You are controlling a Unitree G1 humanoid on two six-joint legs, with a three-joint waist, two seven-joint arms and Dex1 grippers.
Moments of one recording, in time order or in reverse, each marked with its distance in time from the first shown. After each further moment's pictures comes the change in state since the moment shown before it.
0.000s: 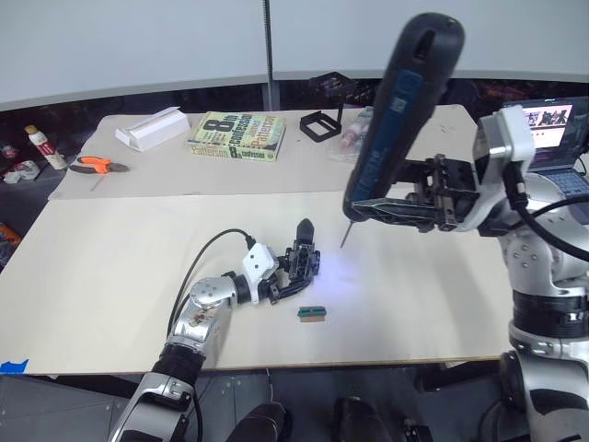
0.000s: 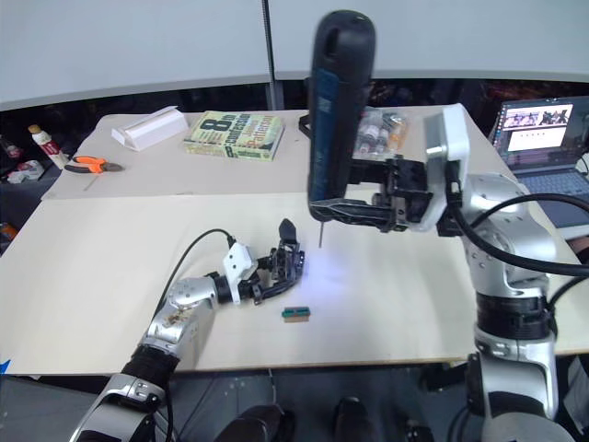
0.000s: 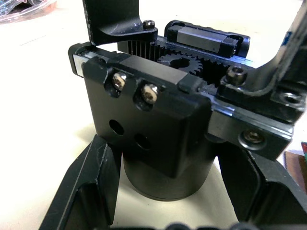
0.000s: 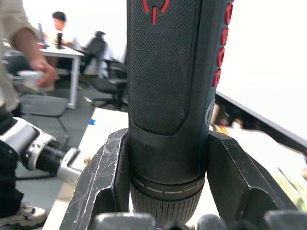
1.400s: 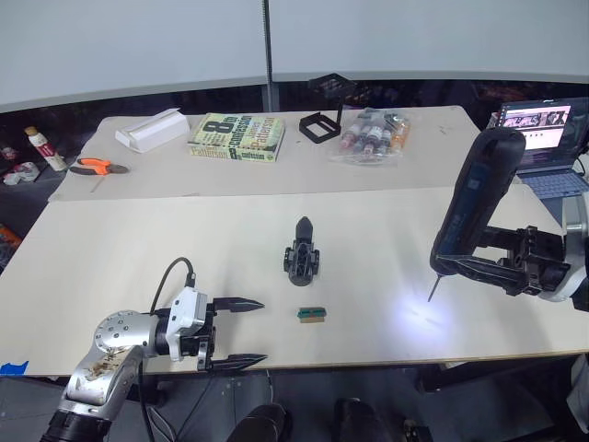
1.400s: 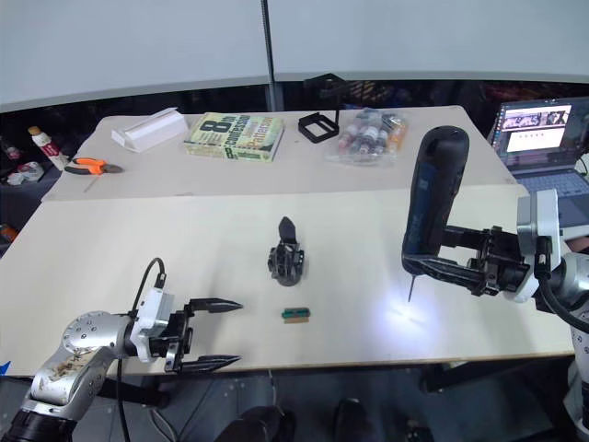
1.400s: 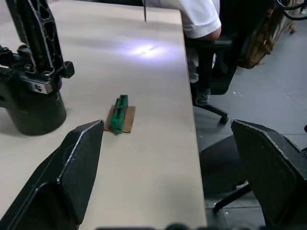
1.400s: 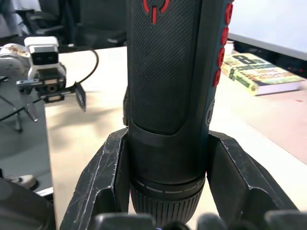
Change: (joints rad) left arm 0.435 0.380 0.157 -0.576 -0.329 0.154 -0.391; right arm 0.520 -0.241 -0.298 -0.091 0.042 -0.033 0.000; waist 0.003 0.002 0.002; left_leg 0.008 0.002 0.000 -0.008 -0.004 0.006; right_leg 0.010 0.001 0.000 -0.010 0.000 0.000
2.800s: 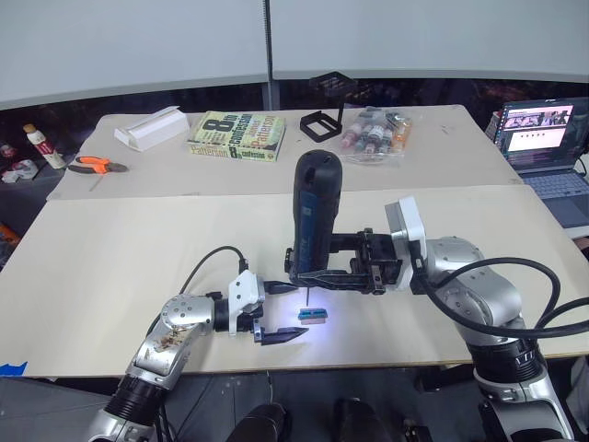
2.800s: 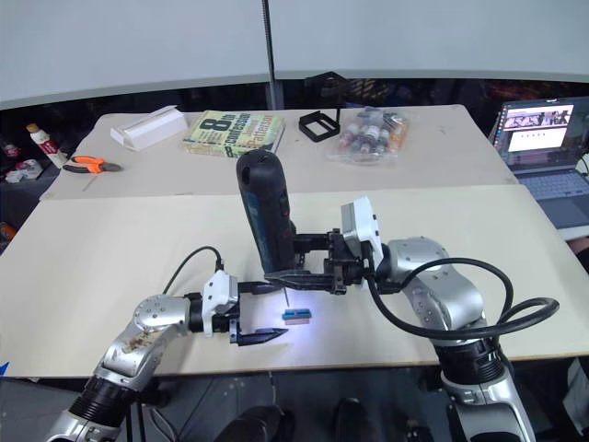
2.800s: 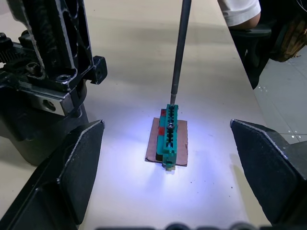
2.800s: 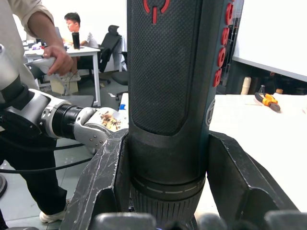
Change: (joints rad) left arm -0.220 -0.182 -0.199 0.156 0.214 0.024 0.193; right arm -0.341 0.391 0.573 -0.030 -0.141 -0.046 -0.088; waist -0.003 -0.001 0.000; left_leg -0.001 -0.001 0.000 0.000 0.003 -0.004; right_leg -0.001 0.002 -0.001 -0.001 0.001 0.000
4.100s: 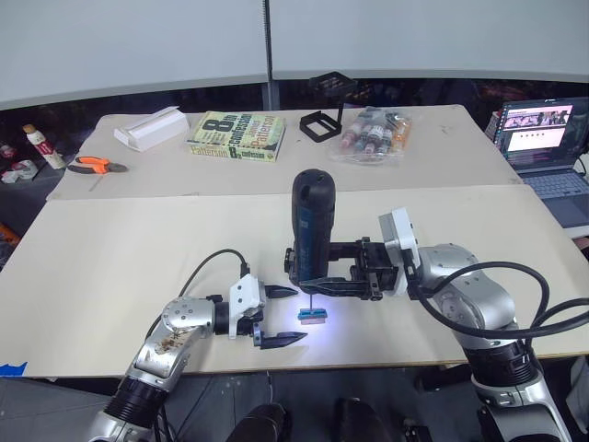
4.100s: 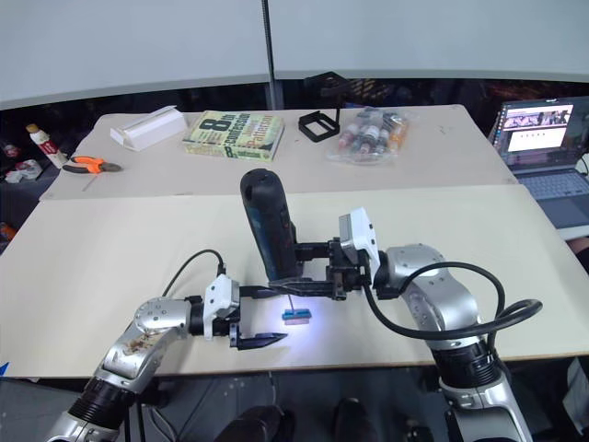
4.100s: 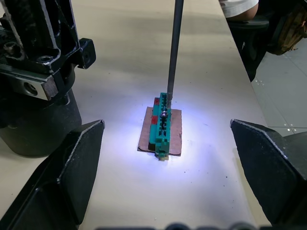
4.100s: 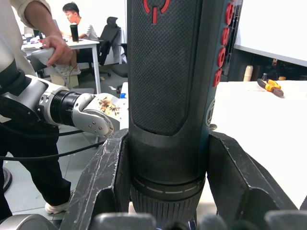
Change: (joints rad) left arm 0.009 0.005 -0.011 0.004 0.021 -0.001 -0.002; right arm 0.029 0.015 0.009 0.040 -0.061 -0.027 0.033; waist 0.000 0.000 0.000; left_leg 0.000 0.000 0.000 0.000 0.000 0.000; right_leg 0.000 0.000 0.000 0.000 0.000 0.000
